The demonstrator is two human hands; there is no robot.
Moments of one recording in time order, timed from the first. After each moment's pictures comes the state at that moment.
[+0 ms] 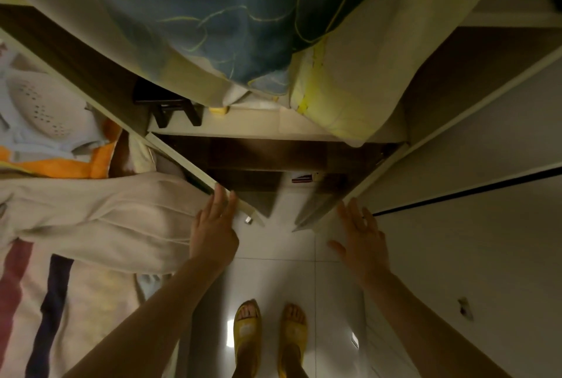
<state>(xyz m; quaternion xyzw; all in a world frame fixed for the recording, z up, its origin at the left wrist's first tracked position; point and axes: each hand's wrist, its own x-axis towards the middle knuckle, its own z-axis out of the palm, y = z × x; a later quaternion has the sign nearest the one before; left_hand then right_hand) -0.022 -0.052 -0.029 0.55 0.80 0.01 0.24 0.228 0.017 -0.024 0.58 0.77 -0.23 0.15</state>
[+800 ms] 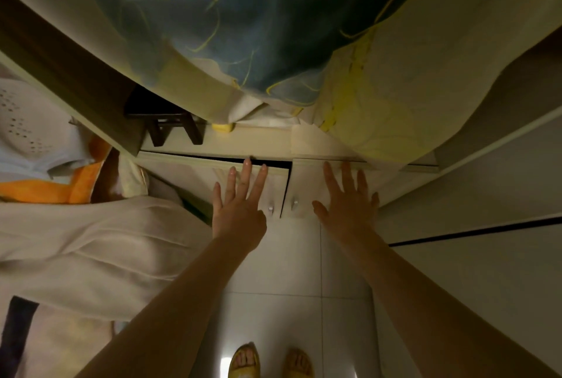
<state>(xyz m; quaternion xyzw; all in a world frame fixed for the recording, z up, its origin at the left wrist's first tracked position) -0.029 0.033 -0.069 0.59 0.79 -0.01 0.14 0.142 0.105 -0.050 0.61 0.77 -0.18 0.09</state>
